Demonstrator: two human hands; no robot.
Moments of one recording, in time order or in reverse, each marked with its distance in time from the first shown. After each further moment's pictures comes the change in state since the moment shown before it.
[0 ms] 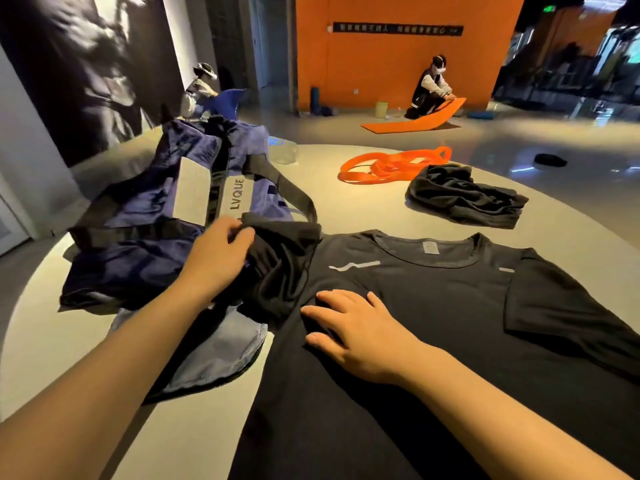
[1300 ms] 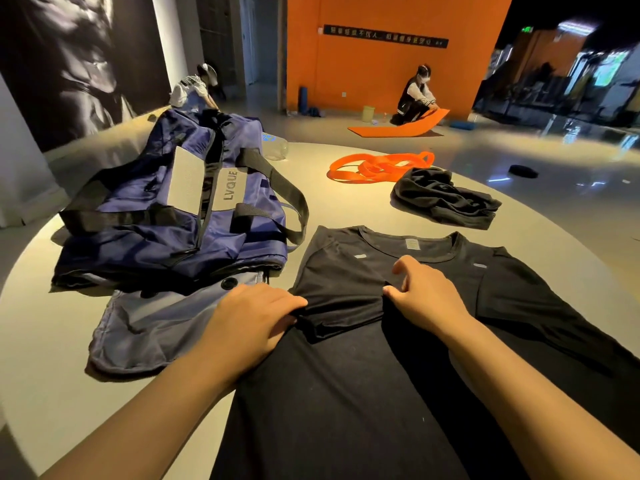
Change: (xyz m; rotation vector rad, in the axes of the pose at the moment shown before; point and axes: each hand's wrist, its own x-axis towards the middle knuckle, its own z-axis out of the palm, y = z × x) left_hand -0.083 -0.027 0.031 0.493 -0.190 0.813; right_hand -0.030 0.062 -0.025 0.166 0.253 0.604
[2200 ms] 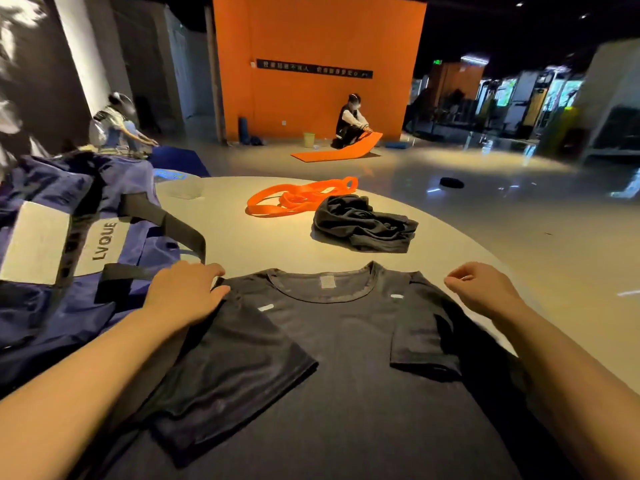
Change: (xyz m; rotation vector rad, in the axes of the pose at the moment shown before) left_hand 0.167 -0.023 0.028 0.270 -0.276 -0.428; right_hand 0.048 0.182 -0.092 0.210 0.207 0.438
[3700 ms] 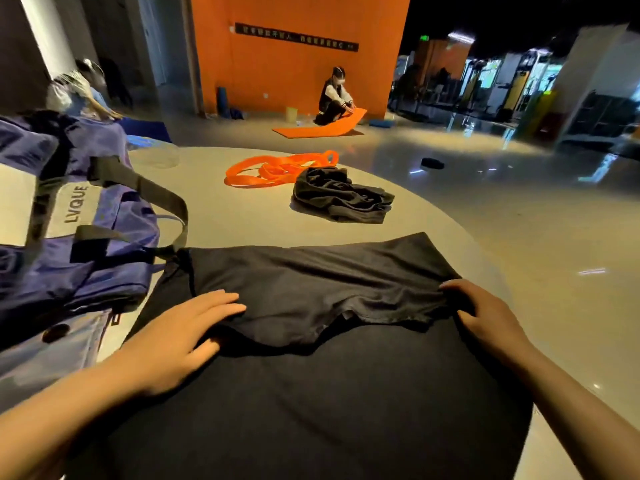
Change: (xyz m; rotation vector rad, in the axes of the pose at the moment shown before) left_hand -0.103 0.011 0.031 -0.443 -0.091 0.515; right_hand -0.065 0.090 0.004 -0.013 0.012 -0.294
